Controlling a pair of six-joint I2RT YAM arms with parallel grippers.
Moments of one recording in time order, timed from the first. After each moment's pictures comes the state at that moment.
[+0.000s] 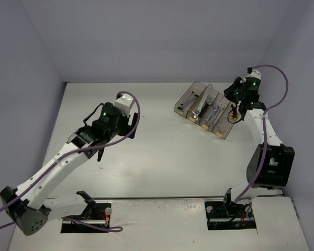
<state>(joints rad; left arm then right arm) -0.67 1.18 1.21 -0.59 -0.21 -0.10 -0.09 1.52 1.20 -0.07 -0.12 0.44</state>
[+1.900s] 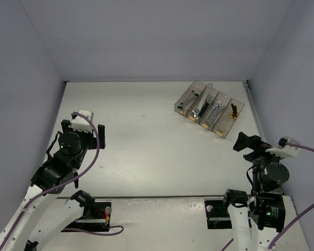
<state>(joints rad) -0.53 0.62 0.91 -0.60 -0.42 -0.02 -0.14 0.23 0.78 -0.59 0.09 0.38</state>
